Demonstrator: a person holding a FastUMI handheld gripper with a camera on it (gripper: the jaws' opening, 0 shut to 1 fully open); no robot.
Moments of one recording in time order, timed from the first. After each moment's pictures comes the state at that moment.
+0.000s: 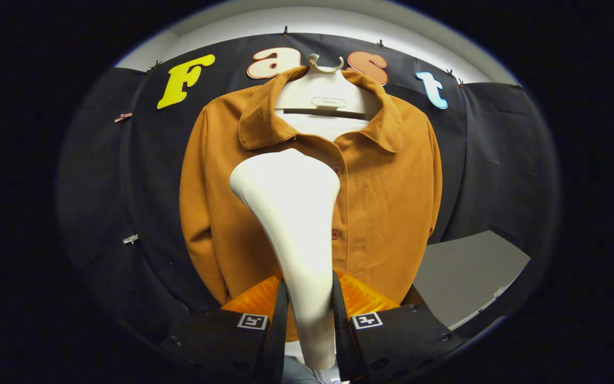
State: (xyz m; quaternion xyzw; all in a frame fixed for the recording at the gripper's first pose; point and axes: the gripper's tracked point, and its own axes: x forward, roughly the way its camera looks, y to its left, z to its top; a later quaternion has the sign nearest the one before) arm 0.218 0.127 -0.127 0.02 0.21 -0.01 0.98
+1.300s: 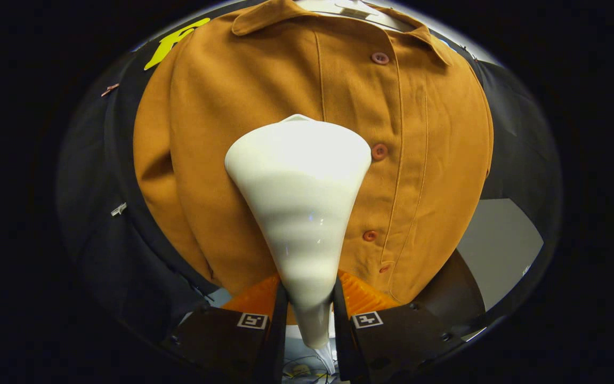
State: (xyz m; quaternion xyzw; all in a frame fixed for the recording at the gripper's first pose) arm 0.240 0.140 -0.257 0.02 0.35 -0.01 0.94
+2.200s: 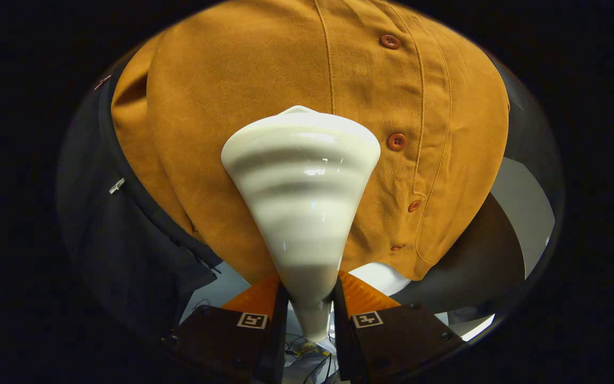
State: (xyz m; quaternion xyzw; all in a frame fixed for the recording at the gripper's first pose) arm 0.206 0.140 -0.327 0.04 0.45 0.00 0.89
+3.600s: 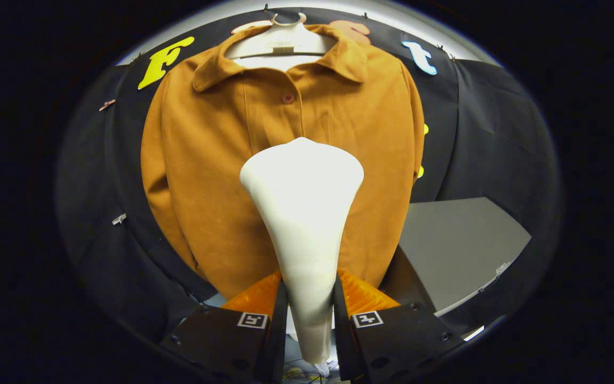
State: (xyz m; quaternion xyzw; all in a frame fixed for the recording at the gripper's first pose) arm 0.201 0.042 -0.182 0.03 0.28 -0.04 0.96
